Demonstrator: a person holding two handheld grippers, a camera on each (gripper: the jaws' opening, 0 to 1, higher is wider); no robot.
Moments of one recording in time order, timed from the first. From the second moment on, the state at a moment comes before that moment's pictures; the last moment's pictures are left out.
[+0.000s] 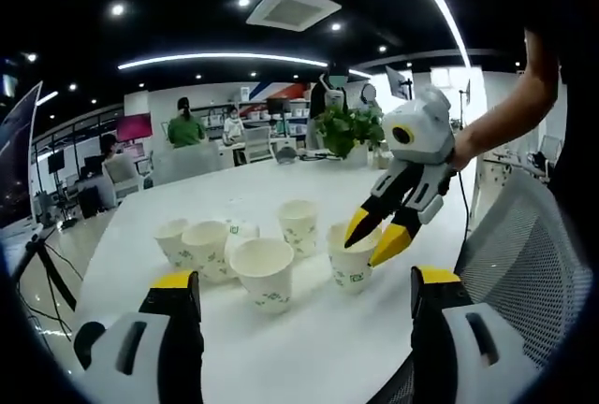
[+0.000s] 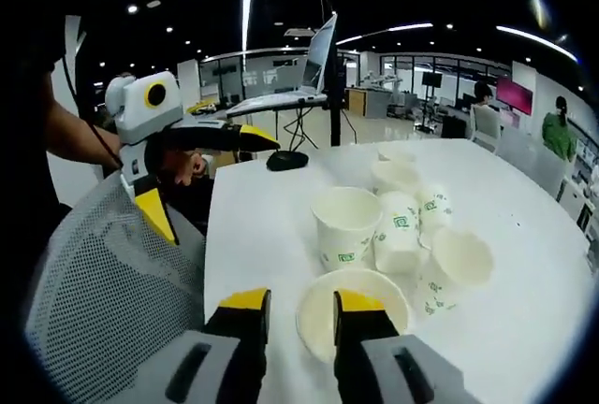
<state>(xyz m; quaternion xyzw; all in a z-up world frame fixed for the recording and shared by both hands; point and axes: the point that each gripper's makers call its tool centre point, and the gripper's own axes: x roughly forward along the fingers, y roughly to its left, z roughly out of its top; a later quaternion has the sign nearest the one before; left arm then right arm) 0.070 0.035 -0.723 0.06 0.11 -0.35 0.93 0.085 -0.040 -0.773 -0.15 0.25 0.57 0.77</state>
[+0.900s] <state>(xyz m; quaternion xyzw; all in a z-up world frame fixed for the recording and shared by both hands) 0.069 0.031 -0.720 0.04 0.11 -0.35 0.93 0.096 -0.129 -0.729 -0.07 0.17 0.42 0.89</state>
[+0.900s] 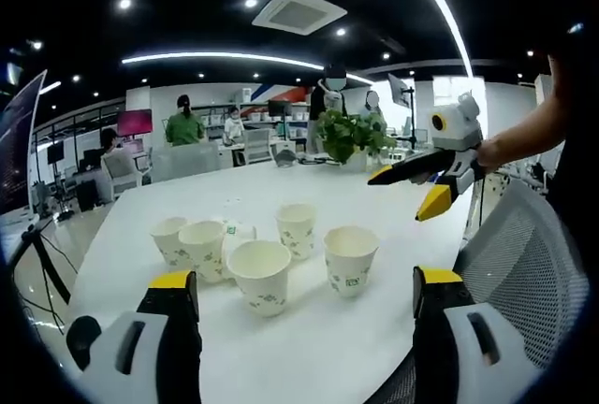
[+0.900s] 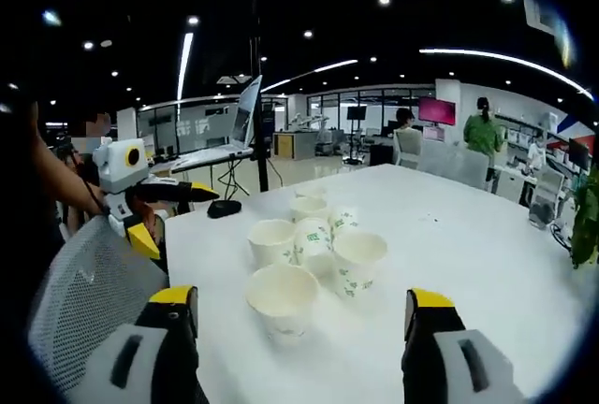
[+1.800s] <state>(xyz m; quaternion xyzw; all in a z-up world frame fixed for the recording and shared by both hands) 0.083 0.037 -0.703 0.05 0.11 -0.36 0.93 0.072 -0.171 -0.731 -0.06 0.16 0.34 0.92</state>
